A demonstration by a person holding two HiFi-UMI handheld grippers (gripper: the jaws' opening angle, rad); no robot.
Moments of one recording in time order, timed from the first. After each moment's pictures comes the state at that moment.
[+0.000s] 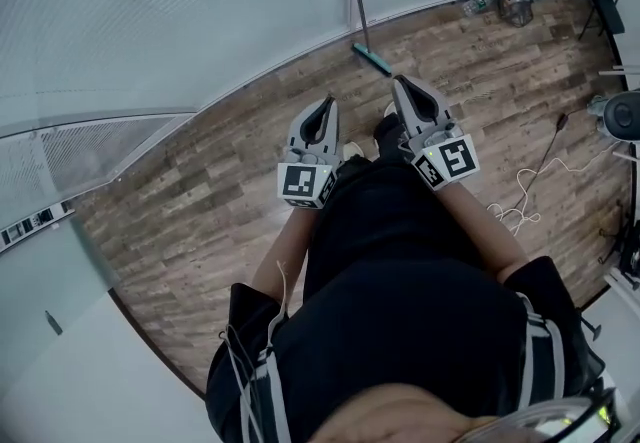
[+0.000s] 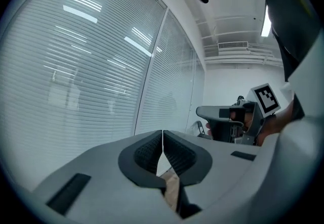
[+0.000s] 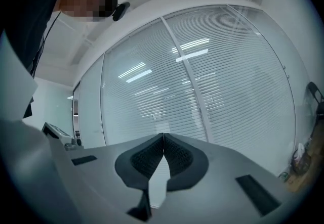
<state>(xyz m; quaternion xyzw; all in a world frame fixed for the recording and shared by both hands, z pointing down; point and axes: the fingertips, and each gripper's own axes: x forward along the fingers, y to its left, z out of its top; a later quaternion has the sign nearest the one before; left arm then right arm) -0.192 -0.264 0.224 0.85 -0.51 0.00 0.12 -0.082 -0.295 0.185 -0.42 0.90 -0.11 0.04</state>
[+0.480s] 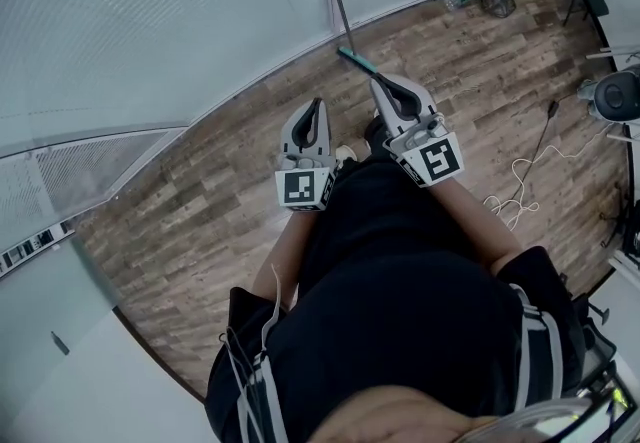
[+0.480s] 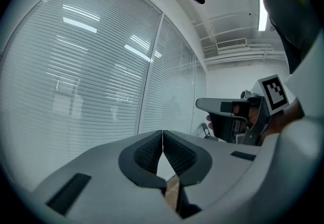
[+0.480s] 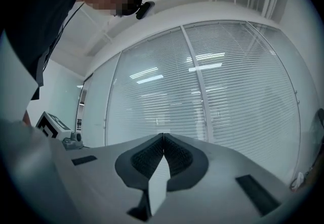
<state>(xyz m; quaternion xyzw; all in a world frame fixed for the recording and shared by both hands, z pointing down) -0.183 -0.260 0.208 0.84 -0.54 -0.01 0.09 -0.090 -0.281 0.154 -0.40 0.91 -0.01 0.04</state>
